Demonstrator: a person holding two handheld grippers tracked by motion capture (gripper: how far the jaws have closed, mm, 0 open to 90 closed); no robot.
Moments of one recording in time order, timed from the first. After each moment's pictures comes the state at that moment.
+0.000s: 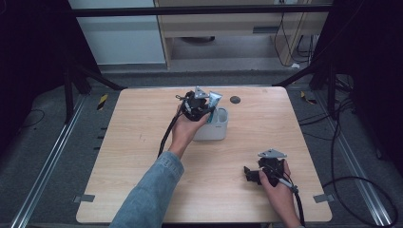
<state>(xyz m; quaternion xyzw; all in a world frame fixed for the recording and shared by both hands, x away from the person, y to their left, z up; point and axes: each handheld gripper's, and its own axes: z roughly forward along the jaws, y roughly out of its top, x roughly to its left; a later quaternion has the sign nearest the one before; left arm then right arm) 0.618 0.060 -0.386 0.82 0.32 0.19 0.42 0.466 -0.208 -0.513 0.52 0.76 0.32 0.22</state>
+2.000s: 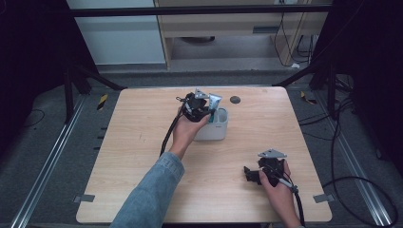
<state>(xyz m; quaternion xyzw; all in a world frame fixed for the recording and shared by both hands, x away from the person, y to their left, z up) 0.620 0.059 -0.393 0.82 0.34 0.17 0.42 0.466 -0.208 -0.513 0.52 0.76 0.32 0.22</state>
